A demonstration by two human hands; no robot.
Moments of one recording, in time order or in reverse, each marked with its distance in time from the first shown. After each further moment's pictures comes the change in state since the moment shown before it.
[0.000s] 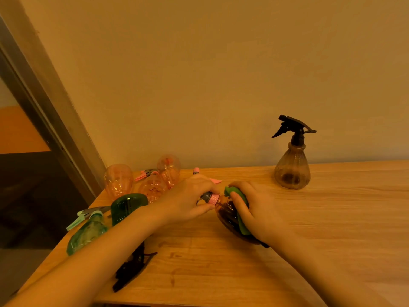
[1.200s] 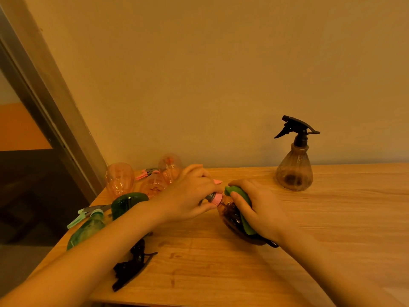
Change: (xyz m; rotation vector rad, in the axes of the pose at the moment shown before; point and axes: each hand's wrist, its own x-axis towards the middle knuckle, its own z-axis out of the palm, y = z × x) left_hand 0.003 -0.002 -0.006 0.327 0.001 0.139; right_hand 0.008 0.003 -0.008 0.018 -0.060 -0.067
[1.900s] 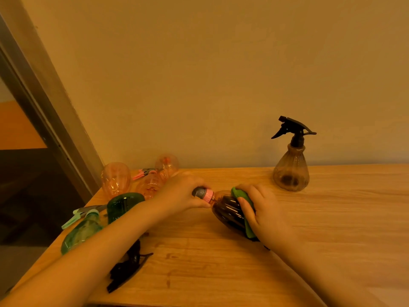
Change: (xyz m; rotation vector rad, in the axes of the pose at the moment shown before) left_hand 0.007 -0.005 0.003 -0.217 -0.151 -0.391; right_hand -0.017 0.020 0.009 -0.064 0.120 0.023
